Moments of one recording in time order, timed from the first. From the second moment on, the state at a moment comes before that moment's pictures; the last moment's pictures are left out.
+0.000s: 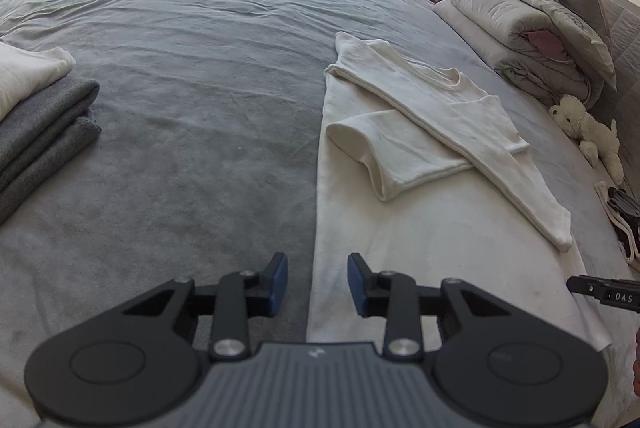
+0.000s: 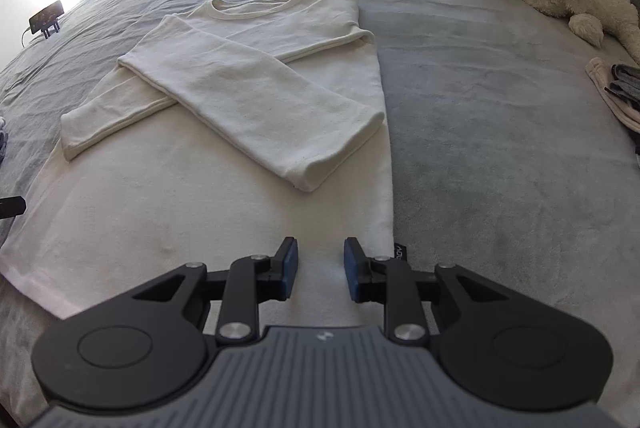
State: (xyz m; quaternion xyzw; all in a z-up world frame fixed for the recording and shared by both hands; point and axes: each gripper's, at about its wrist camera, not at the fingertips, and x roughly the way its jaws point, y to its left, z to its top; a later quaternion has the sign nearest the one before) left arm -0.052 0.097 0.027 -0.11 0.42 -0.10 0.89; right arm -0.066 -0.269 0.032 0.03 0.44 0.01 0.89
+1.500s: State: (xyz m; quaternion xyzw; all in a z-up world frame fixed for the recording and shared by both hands) left arm -0.097 0.122 0.019 -0.17 0.45 -0.12 0.87; right arm -0.146 -0.322 0.026 0.21 0.42 0.04 0.88
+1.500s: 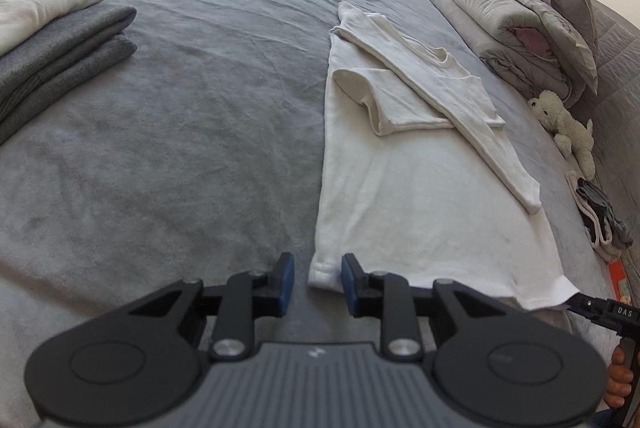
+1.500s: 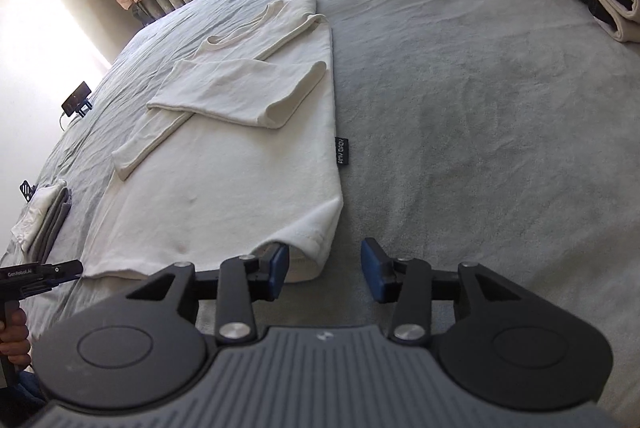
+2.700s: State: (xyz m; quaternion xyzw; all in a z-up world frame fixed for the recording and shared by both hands) left arm -0.096 0.129 0.022 -0.24 0.46 -0.13 0.85; right arm -0.144 -0.343 0.037 0.29 0.38 0.07 0.87
